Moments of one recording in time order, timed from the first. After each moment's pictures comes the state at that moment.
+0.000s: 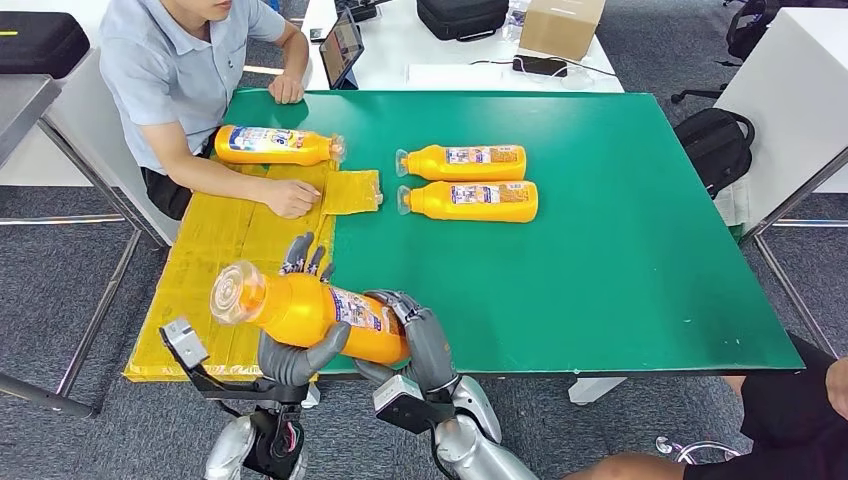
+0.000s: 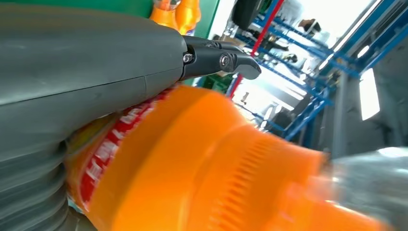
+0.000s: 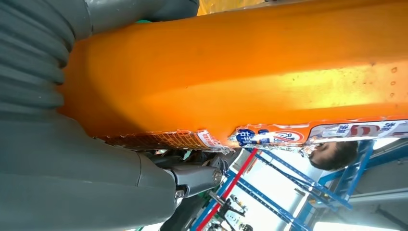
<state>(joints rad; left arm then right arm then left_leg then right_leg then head) 0.01 -0.25 -0.32 -1.51 0.37 -0.20 -0.49 -0.23 0.23 0.55 -0.94 0.30 -0.45 -0.66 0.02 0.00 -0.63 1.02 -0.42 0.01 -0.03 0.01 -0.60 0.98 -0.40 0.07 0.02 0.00</state>
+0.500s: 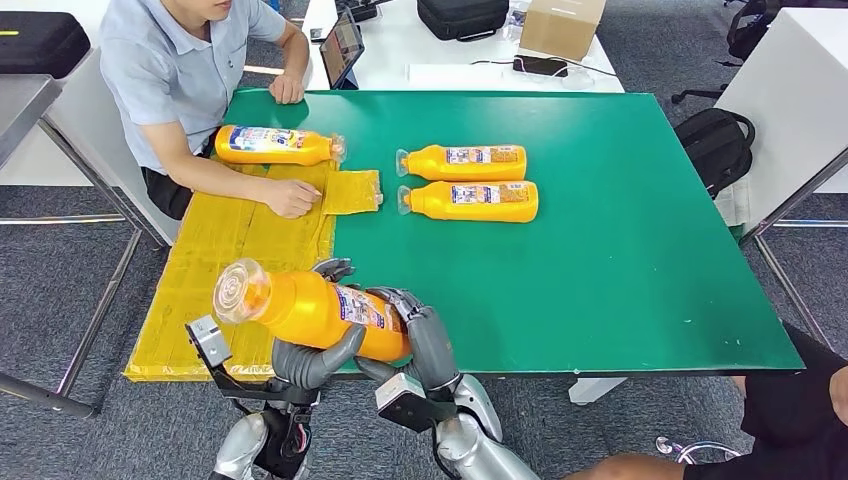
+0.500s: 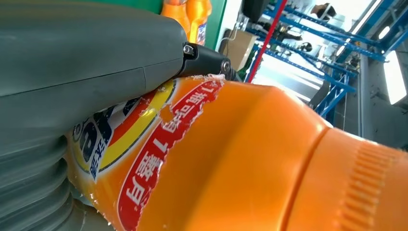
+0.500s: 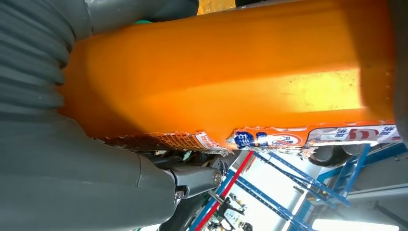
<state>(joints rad) -0.03 -0.23 -0.36 -1.43 0.33 -0.22 -0.48 -0.23 0.23 0.55 -0.96 0.29 -0.44 -0.66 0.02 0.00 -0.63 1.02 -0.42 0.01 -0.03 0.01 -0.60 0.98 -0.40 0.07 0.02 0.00</state>
